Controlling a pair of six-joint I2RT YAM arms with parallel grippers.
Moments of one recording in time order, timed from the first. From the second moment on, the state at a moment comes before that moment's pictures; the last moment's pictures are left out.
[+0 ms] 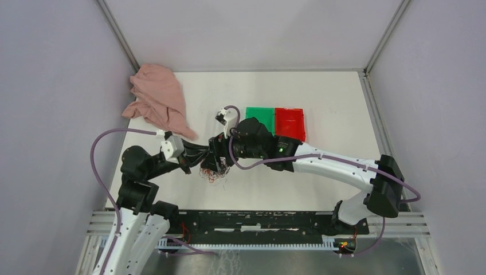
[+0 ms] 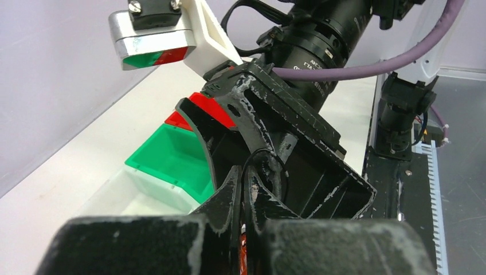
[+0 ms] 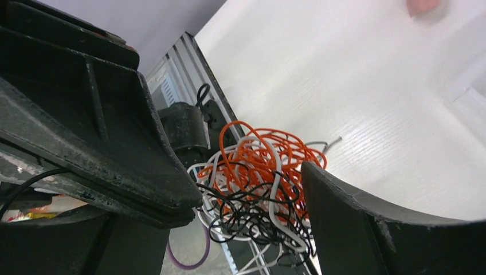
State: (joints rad) left arm -0.27 0.46 0.64 -0.09 0.92 0.05; right arm 1.11 1.52 1.28 -0.16 -0.19 0.57
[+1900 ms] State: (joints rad) left arm -0.28 0.74 1.11 -0.11 0.92 -0.18; right arm 1.10 1.31 0.72 0.24 0.16 0.71
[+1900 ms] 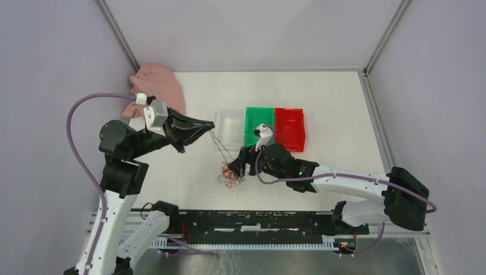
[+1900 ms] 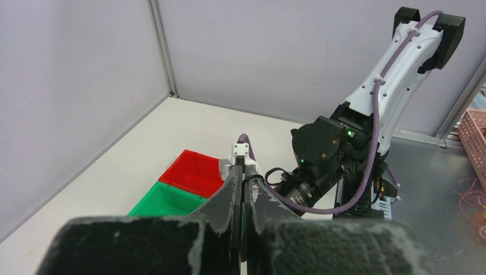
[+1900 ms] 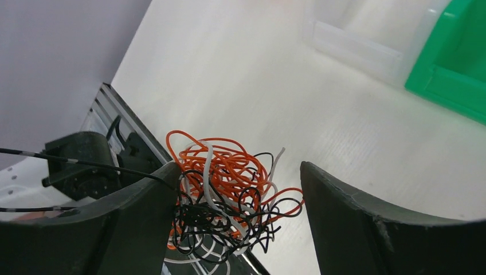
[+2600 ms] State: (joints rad) left arm -0.28 0.59 0.88 -0.17 0.92 0.02; right arm 1.10 1.25 0.85 -0.05 0.02 0.63
